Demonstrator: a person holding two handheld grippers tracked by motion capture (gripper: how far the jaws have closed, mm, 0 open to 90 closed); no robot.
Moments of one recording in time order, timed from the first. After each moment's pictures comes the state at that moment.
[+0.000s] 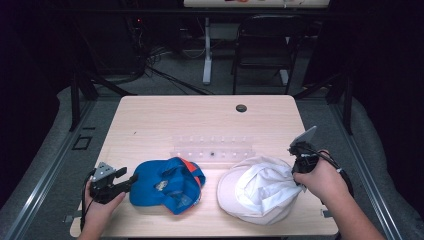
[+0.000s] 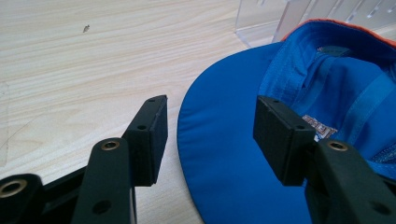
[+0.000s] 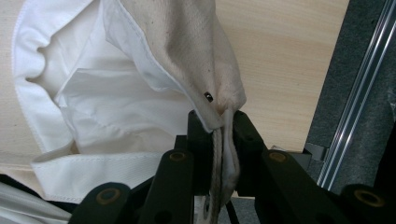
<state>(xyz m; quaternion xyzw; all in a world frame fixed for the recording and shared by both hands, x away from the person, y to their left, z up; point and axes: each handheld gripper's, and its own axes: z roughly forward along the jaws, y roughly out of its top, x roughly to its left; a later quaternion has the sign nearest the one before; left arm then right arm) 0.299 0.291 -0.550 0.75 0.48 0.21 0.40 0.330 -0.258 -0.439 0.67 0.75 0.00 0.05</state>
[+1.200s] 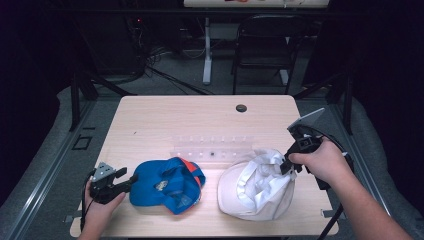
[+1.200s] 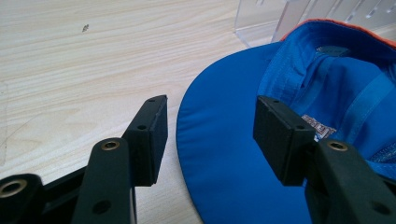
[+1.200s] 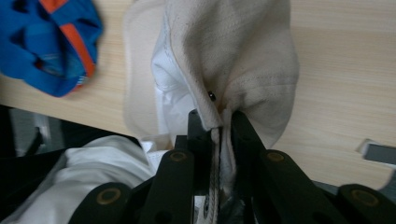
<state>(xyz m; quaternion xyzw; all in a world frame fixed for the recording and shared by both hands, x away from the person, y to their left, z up) 0.298 0.291 -0.550 0.75 0.48 0.21 0.41 0.342 -0.249 -0.379 0.67 0.72 0.10 -0.11</state>
